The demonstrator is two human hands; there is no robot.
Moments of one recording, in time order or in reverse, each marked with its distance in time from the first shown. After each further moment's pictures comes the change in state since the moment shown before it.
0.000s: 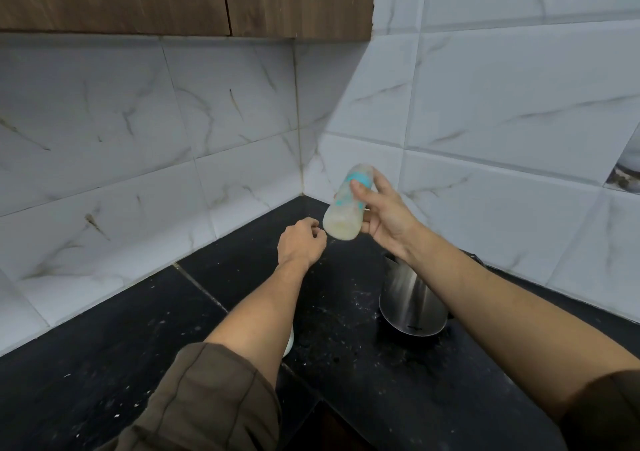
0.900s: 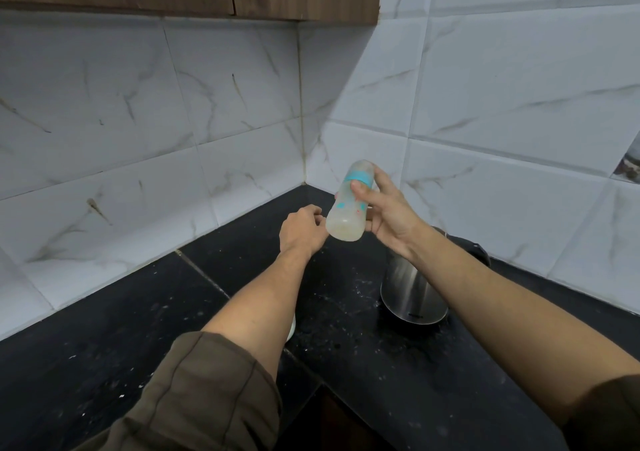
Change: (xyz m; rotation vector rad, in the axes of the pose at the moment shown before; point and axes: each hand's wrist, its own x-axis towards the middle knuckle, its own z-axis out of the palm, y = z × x) left_hand -0.006 0.001 -0.006 -0.020 0.034 0.027; right_hand -0.008 0.015 -0.003 -0.049 -0.026 0.012
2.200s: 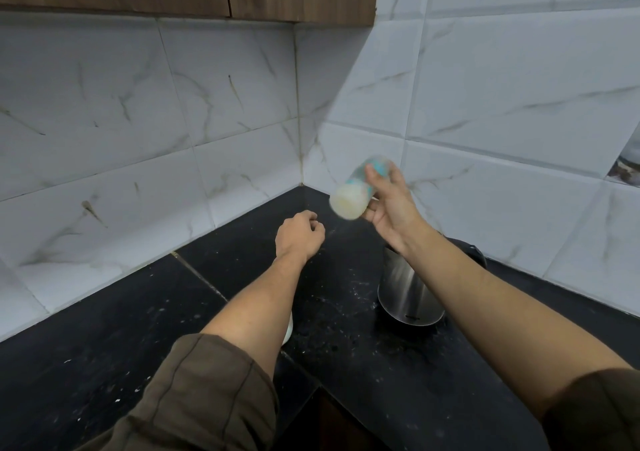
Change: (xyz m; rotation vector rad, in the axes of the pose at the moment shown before) left_hand 0.003 -0.008 0.006 0.002 -0.016 -0.031; right_hand 0.011 -0.008 -0.003 0.152 0.122 -0.078
